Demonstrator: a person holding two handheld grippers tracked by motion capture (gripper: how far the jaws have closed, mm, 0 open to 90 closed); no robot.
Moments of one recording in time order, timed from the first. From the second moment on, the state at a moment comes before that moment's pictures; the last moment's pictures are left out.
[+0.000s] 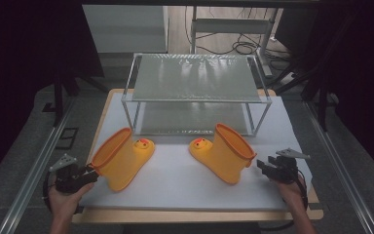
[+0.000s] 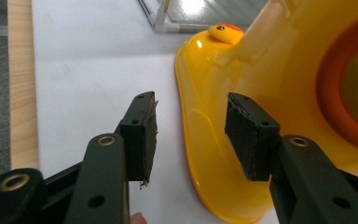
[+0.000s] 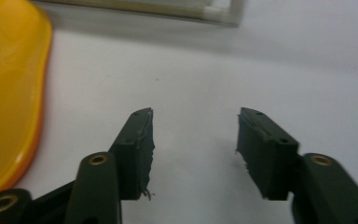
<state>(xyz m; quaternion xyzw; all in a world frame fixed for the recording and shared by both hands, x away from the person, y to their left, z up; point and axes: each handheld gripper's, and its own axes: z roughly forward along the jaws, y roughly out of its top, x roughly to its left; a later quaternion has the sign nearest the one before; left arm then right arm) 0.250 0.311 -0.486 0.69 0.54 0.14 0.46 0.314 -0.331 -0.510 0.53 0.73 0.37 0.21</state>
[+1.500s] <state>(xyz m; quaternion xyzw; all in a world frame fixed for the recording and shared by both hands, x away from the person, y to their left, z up) 0.256 0.312 -0.488 0.69 0.55 0.14 0.46 0.307 -0.290 -0.505 0.38 0.82 0.39 0.17</state>
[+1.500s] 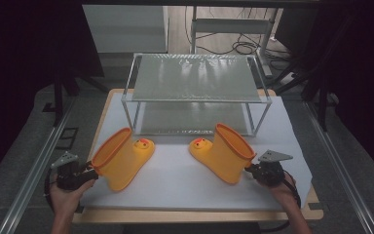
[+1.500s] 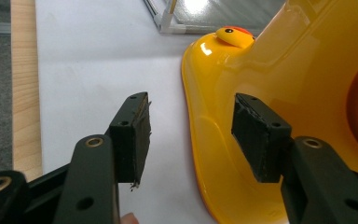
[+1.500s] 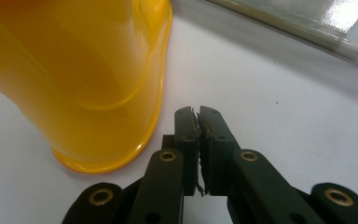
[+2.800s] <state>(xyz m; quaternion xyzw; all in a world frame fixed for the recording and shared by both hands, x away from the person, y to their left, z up) 0.262 0.313 -0.489 0.69 0.54 0.13 0.46 0.291 -0.249 -0.503 0.28 0.86 0.41 0.12</state>
